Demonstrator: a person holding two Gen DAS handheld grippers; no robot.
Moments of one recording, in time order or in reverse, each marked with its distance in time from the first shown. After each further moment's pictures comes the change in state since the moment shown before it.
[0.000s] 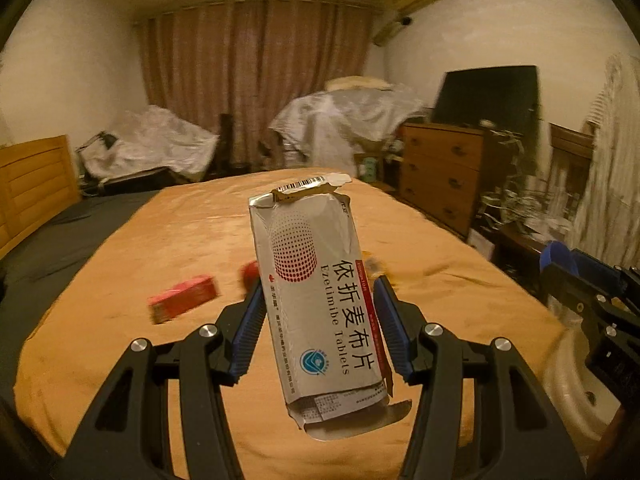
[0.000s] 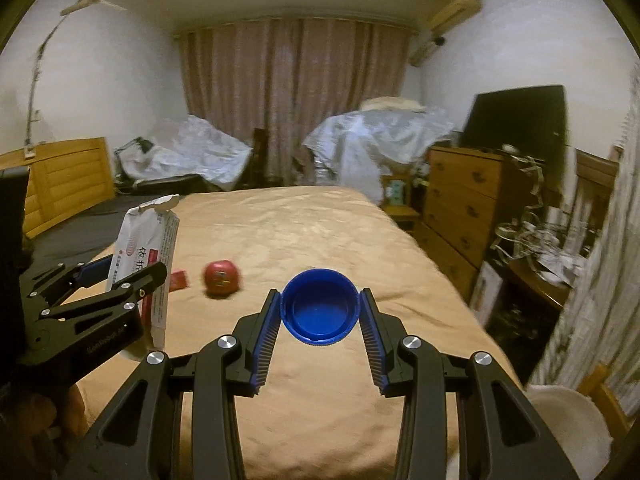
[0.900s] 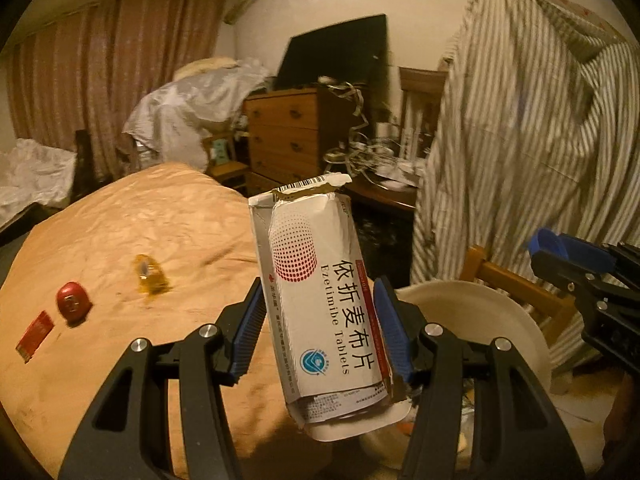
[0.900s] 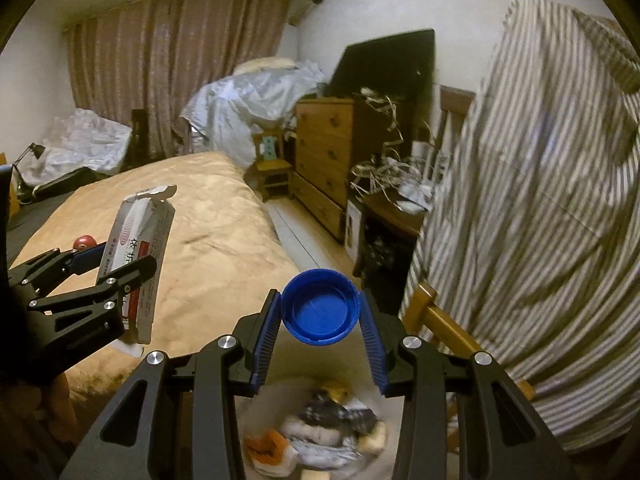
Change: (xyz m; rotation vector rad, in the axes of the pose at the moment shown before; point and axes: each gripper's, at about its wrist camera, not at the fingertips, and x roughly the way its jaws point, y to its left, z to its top) left arm -0.005 -0.225 -0.023 0.238 0.103 -0.428; right arm -0.108 -0.271 -0.062 0.171 0.171 -0.366
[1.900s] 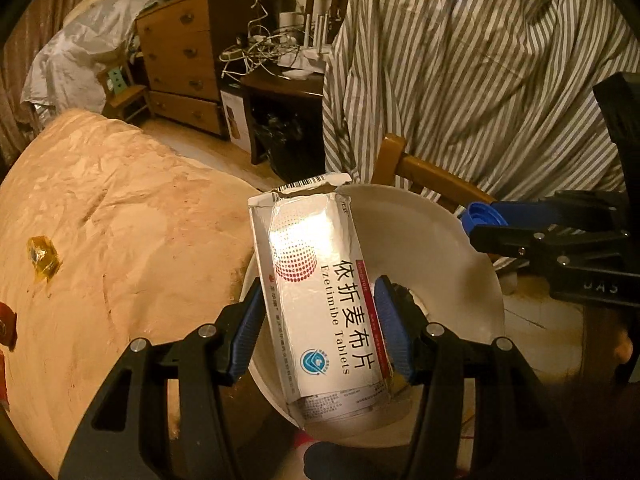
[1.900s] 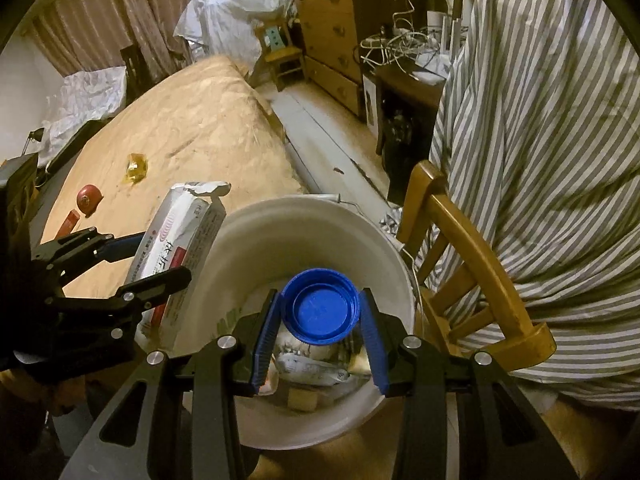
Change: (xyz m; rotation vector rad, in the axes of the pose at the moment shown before) left arm 0.079 -0.066 -0.002 0.147 0.421 -0.284; right arm 0.085 -0.066 -0.011 0.101 0.471 0.167
